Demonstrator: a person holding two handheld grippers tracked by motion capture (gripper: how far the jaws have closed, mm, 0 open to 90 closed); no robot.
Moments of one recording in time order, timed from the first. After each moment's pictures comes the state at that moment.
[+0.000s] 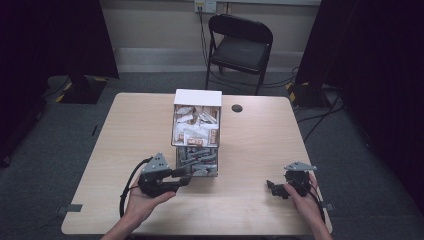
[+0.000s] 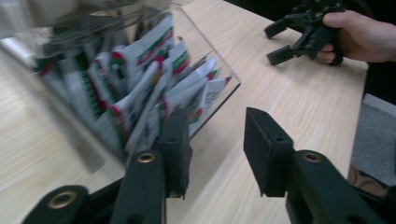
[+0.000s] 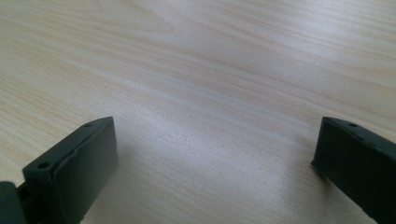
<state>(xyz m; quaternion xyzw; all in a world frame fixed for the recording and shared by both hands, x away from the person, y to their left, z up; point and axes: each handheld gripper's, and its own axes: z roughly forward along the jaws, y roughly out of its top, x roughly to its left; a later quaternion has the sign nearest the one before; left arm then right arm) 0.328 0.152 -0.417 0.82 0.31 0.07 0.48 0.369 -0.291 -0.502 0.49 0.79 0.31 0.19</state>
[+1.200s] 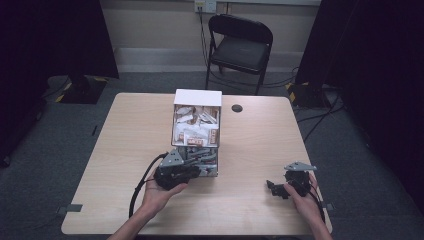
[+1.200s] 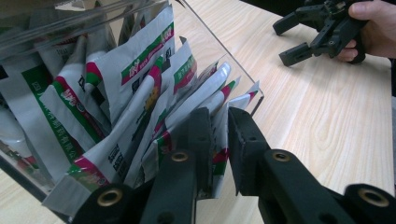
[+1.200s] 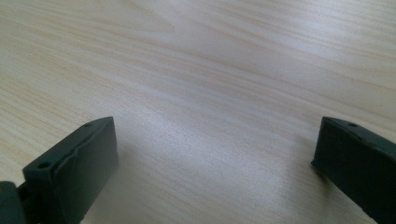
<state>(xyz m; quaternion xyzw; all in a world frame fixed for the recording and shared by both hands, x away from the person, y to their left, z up) 0.357 0.128 -0.443 0.82 0.30 0.07 0.49 0.369 -0.291 -0.502 0.49 0.79 0.31 0.19</state>
